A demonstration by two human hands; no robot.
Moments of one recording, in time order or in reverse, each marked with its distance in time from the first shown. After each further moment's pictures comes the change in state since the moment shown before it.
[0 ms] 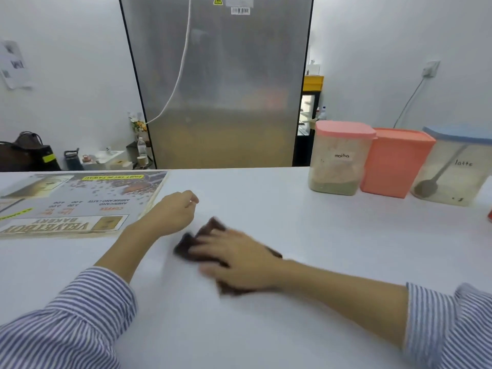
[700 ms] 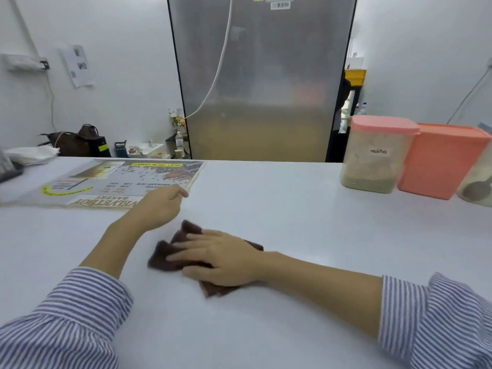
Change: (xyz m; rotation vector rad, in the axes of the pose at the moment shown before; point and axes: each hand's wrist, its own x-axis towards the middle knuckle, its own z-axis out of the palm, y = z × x) left_hand -0.058 -0.041 -0.035 -0.036 0.116 -0.201; right_hand 0.035 -0.054 0.016 0.084 -0.039 -0.253
